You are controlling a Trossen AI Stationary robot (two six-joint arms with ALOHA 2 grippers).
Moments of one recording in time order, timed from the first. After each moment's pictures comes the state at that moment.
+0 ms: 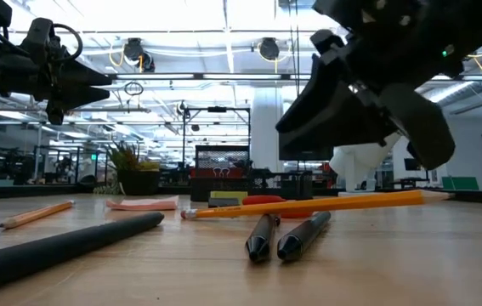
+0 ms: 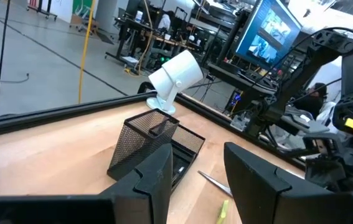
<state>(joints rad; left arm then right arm) 0.08 0.06 0.03 0.02 -0.29 -0.40 0.53 1.82 0.92 0.09 0.78 -0.22</state>
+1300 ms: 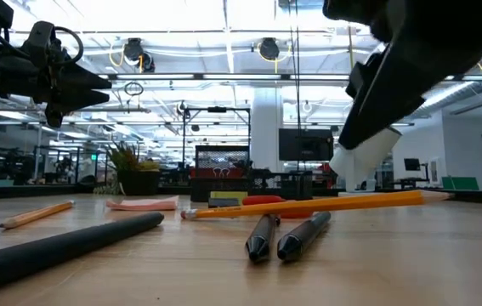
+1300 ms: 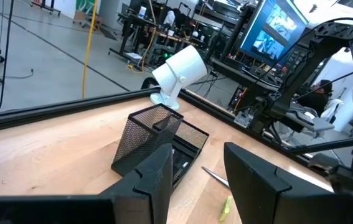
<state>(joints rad) 0.08 0.06 0.03 0.00 -0.30 -0.40 0.54 1.73 1.01 -0.17 0.21 0.64</state>
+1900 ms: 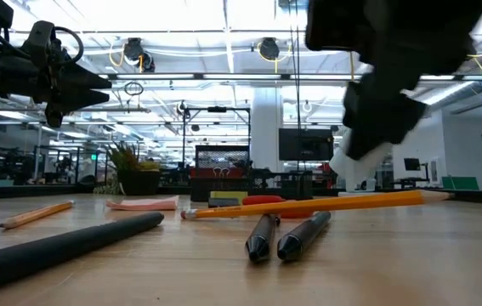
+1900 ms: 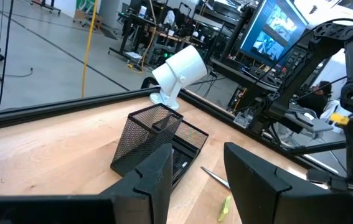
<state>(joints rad) 0.08 0.06 0.03 0.00 -0.30 -0.41 0.45 1.74 0.99 -0.07 -0.09 0.78</state>
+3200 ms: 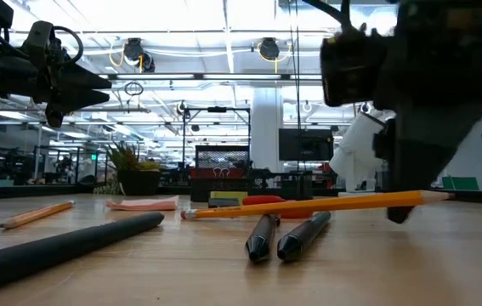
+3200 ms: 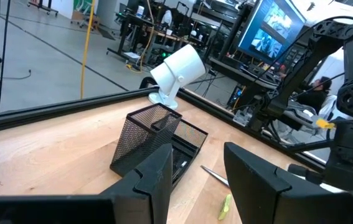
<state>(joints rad) 0.08 0.06 0.03 0.00 -0.29 -0.40 0.46 1.79 0.99 -0.27 -0.05 0.91</state>
